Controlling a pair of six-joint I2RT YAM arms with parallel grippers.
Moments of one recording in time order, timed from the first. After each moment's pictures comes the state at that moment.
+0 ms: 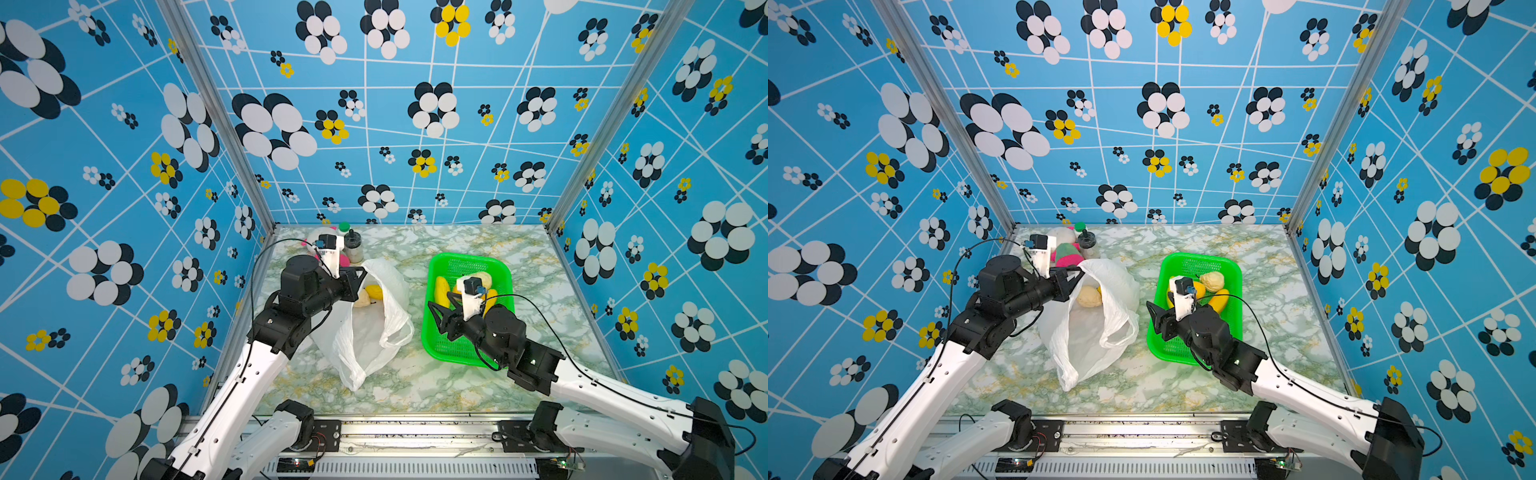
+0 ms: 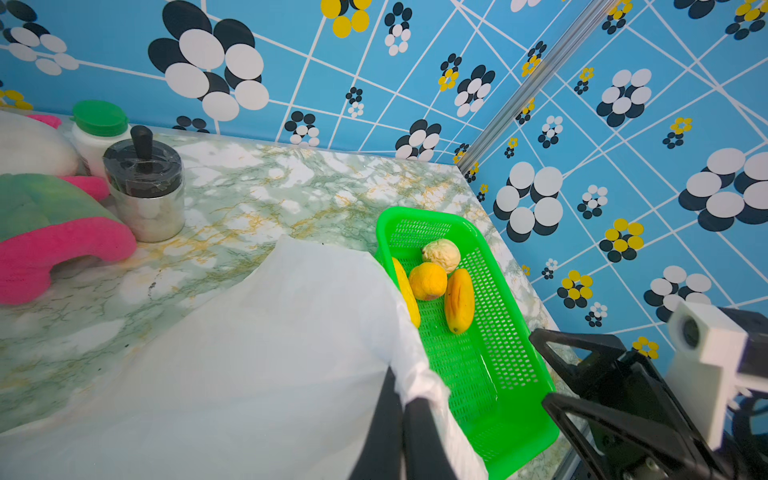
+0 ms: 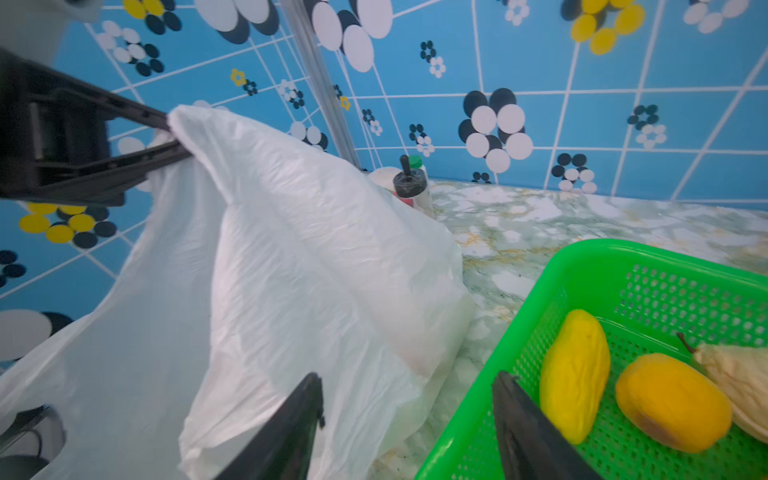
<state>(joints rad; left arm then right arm) -0.34 0.96 1.01 -0.37 0.34 -0.45 0.97 0.97 0.63 0.17 0.28 0.26</state>
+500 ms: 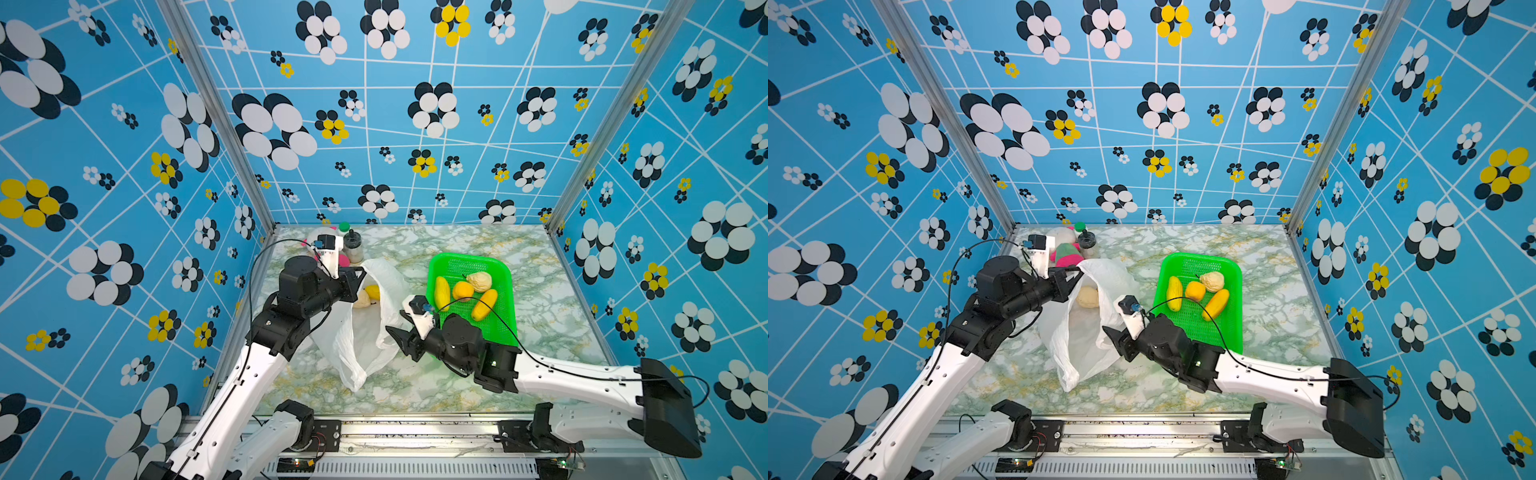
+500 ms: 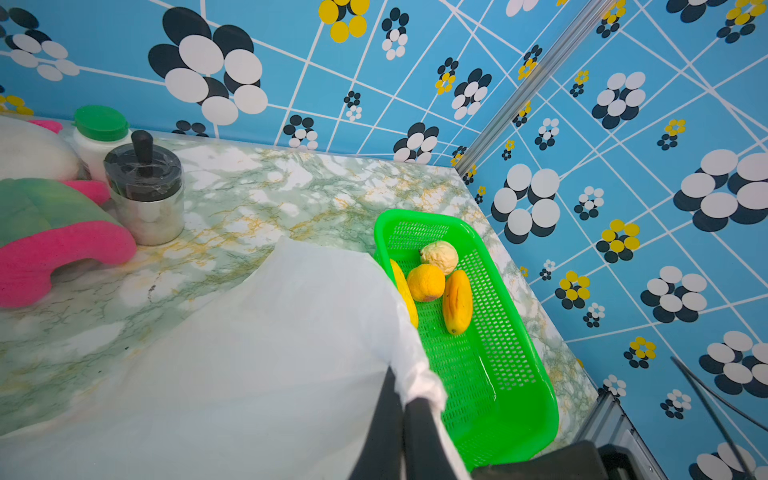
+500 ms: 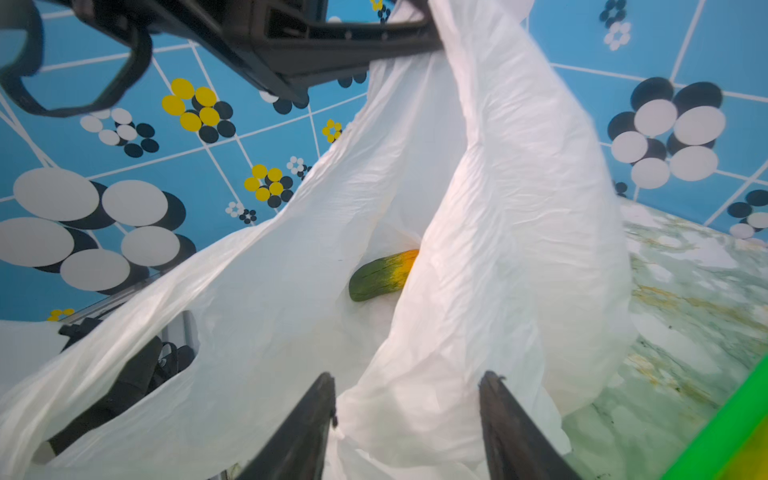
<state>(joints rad) -0.34 0.94 1.01 -0.37 0.34 -0.45 1.18 1.31 0.82 0.25 0.23 0.16</state>
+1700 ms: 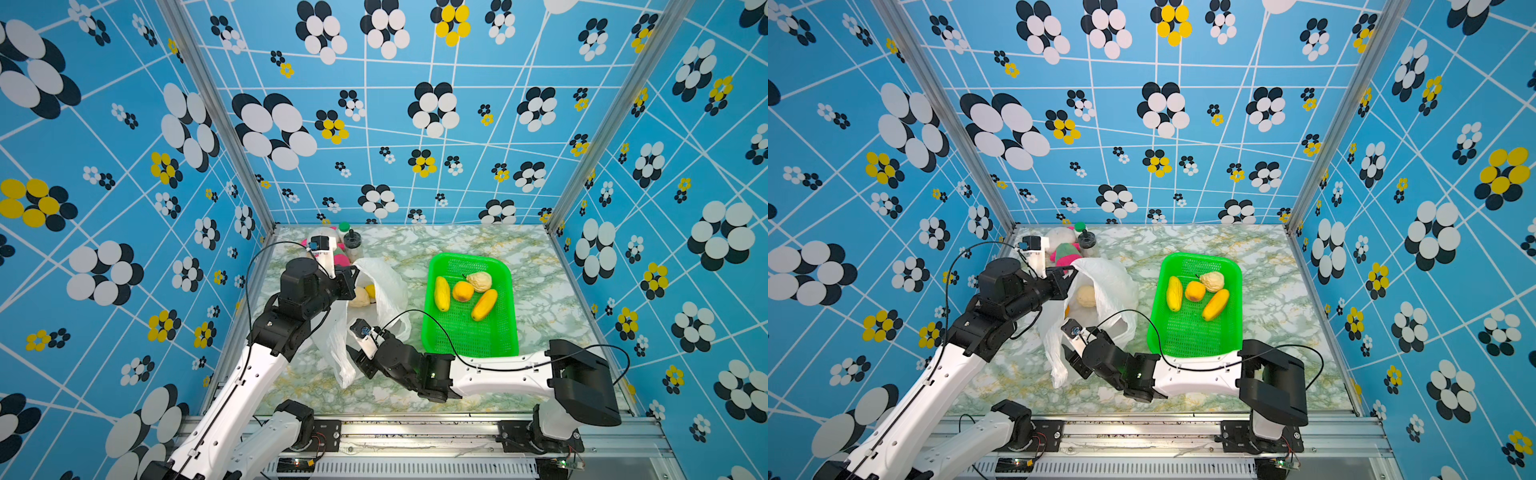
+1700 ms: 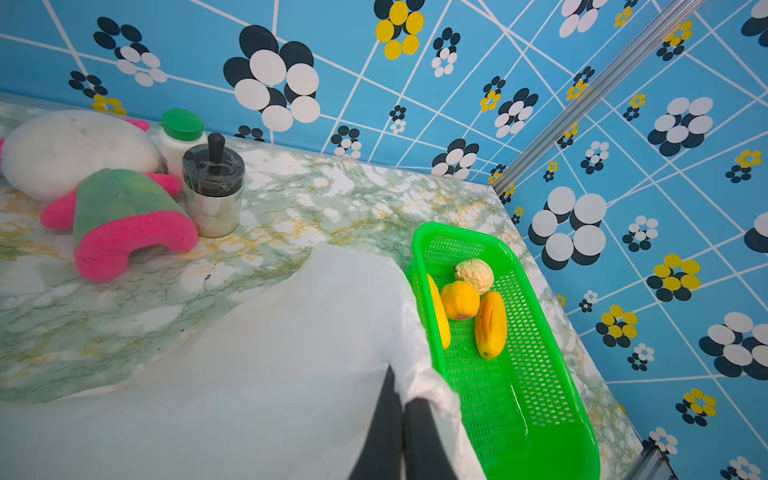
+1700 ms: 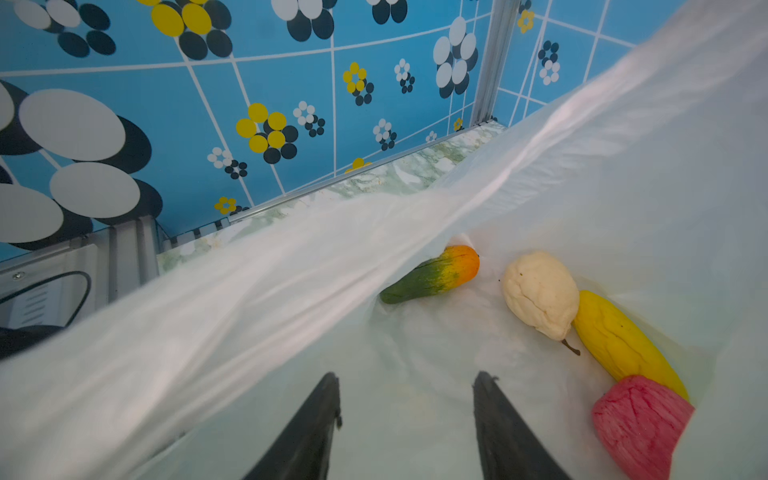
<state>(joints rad) -0.34 0.94 0.98 -0.37 0.21 -0.47 1.35 1.70 1.04 0.31 0.43 0.09</state>
